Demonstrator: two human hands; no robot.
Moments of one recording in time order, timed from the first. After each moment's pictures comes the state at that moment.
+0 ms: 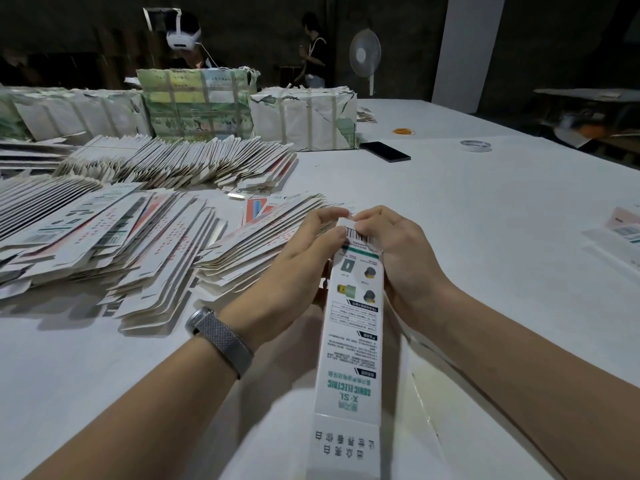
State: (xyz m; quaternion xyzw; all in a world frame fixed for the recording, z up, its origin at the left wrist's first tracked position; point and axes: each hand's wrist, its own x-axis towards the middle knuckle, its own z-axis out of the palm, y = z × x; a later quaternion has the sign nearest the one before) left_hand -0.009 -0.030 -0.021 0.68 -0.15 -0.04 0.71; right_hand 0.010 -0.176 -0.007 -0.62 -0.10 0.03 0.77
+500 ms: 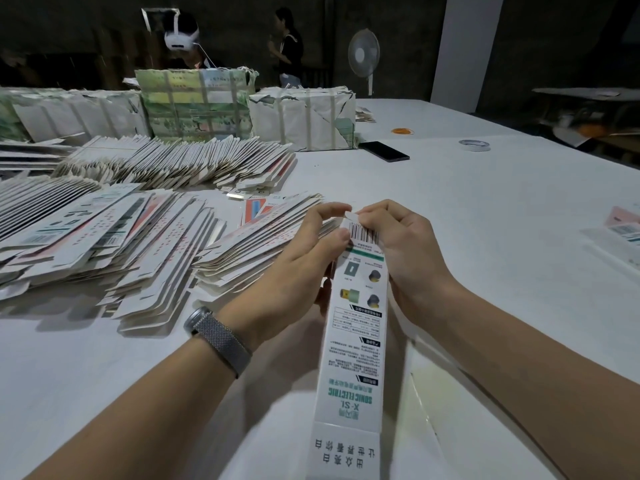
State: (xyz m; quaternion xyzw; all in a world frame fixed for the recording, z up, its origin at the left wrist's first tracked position) left_hand -0.014 -0.028 -0.018 0.69 -0.19 -0.06 0.69; right_hand 0.010 -0.178 -0.002 -0.63 -0.09 -0.03 0.77
